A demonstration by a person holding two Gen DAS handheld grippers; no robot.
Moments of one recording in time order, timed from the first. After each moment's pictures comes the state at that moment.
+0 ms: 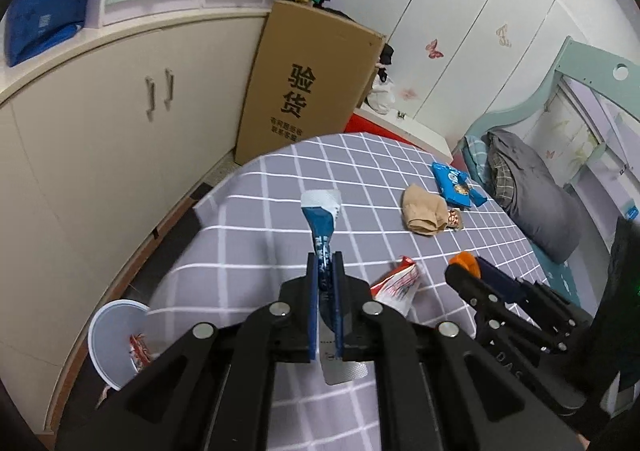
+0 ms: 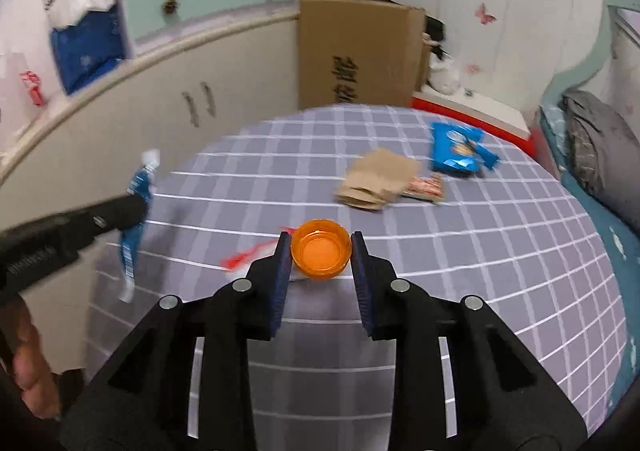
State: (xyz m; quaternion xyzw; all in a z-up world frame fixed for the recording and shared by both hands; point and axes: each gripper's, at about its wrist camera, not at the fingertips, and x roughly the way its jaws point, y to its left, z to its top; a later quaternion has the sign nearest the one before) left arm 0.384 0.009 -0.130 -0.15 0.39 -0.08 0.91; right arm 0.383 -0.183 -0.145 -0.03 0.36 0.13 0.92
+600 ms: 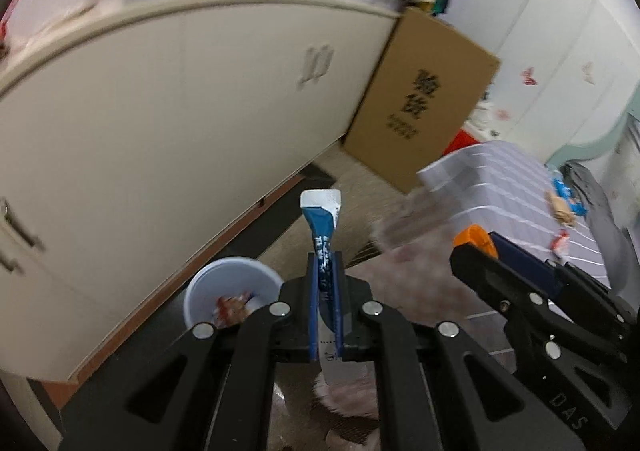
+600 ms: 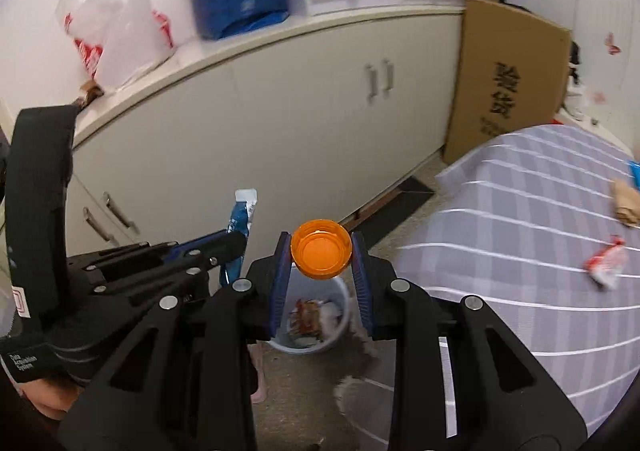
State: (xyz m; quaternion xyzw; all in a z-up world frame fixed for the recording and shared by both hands) left arm 0.299 0.208 -0.194 -0.19 0.42 0.07 0.89; right arm 0.324 0.050 -0.175 -0.06 0.38 0.32 0.87
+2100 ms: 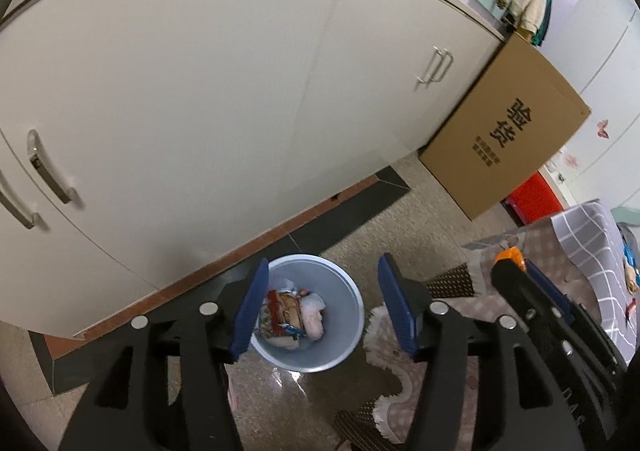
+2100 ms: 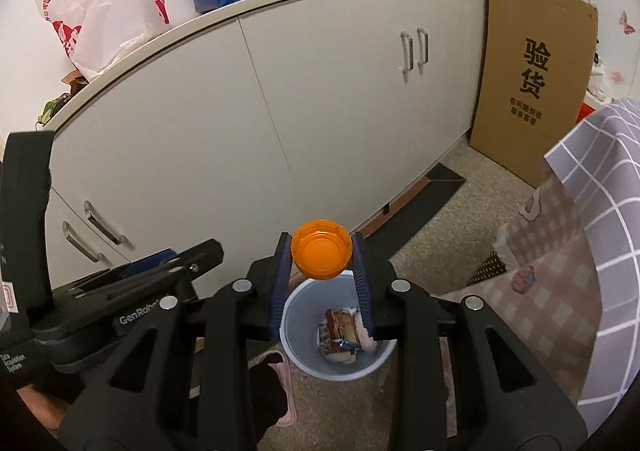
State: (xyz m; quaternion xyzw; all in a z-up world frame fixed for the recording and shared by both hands) left arm 0.296 0.328 -0.253 -0.25 0.43 0.19 0.85; right arm 0.348 0.144 -0.242 -0.03 0.39 0.32 0.86
